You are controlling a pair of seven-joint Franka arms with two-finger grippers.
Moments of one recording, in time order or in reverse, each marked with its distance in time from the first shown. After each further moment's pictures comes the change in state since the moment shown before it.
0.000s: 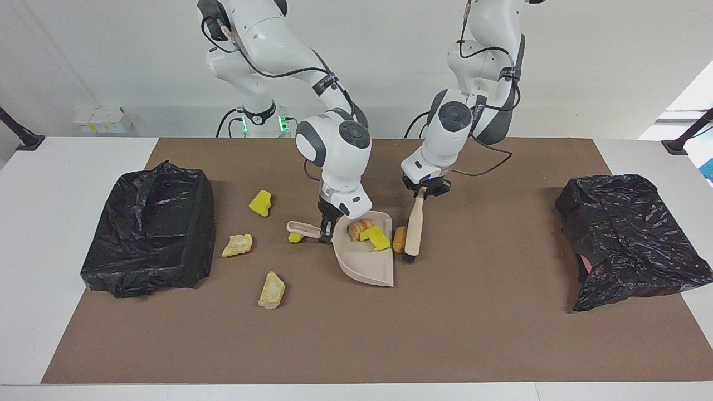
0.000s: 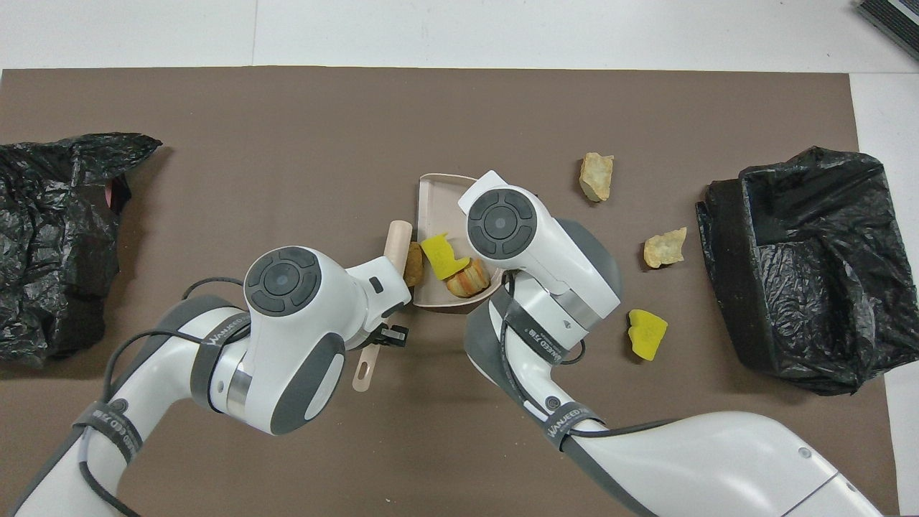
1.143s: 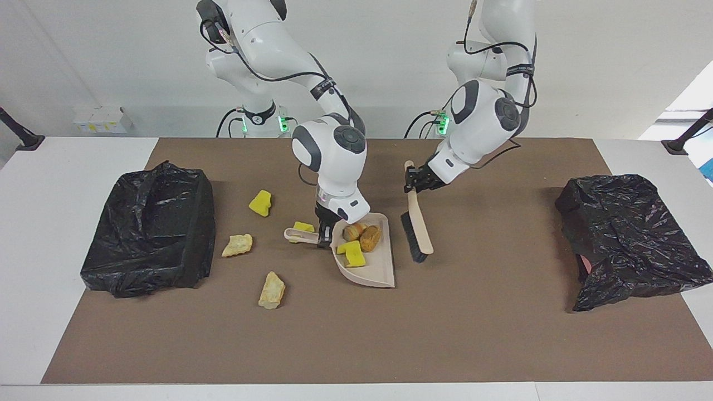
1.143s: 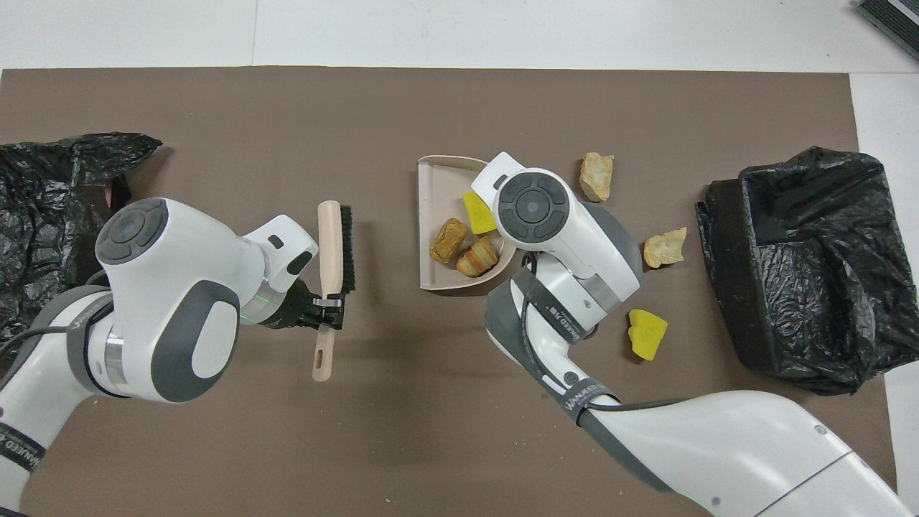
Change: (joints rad) left arm 0.178 -0.064 0.033 0.030 -0.094 -0.192 -0.007; right arm -0.070 0.023 -0.002 0.020 -0.001 0.115 -0.132
